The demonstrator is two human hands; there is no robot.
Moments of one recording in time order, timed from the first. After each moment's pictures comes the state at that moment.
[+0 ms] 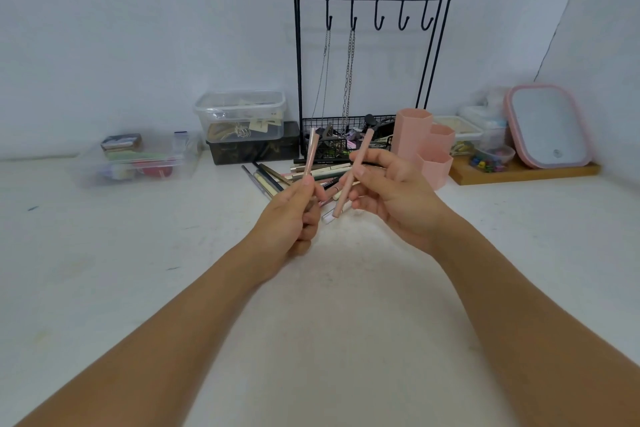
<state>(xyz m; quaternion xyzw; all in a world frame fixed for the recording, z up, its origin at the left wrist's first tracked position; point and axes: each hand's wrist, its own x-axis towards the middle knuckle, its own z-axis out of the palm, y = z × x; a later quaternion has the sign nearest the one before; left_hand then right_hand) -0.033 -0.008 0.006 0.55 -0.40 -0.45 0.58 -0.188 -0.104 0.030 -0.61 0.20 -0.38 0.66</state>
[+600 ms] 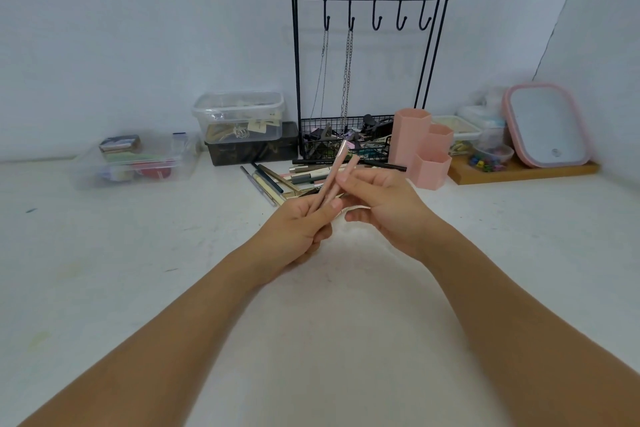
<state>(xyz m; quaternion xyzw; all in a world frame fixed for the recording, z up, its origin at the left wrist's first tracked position) -0.031 -0.009 -0.002 0.54 -0.51 -0.44 0.51 -0.181 -0.097 0.023 -0.66 0.24 -0.33 0.63</state>
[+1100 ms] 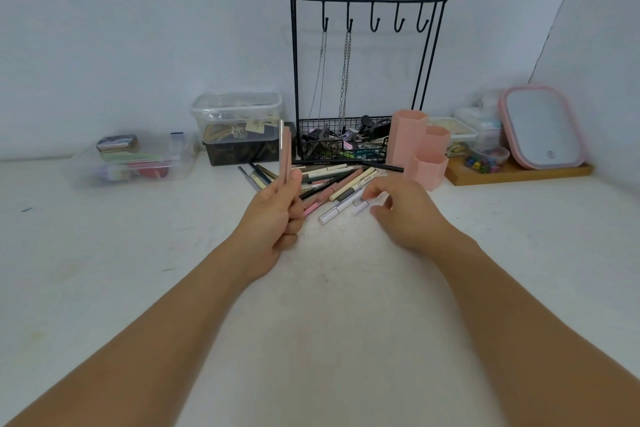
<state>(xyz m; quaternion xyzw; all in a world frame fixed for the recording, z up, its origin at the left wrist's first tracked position) -0.022 -0.011 0.008 0.53 -0.34 -0.46 0.62 -0.208 -0.136 -0.005 -0.86 0.41 -0.27 0.17</state>
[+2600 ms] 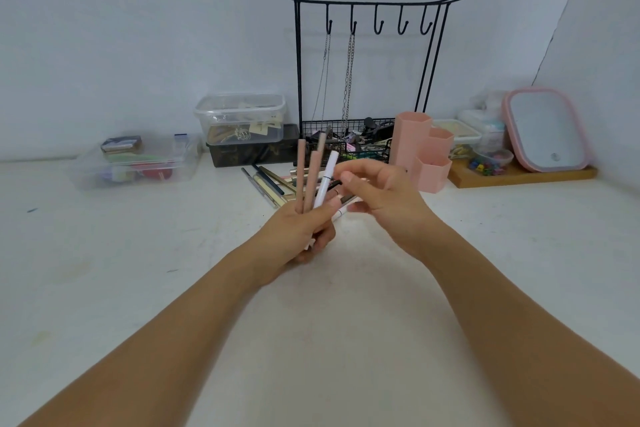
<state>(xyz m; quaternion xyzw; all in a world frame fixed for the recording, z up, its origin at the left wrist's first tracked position) -0.034 -0.007 0.003 0.56 -0.48 -0.44 0.51 -0.180 -0.101 0.020 -0.72 0.27 -0.39 0.51</state>
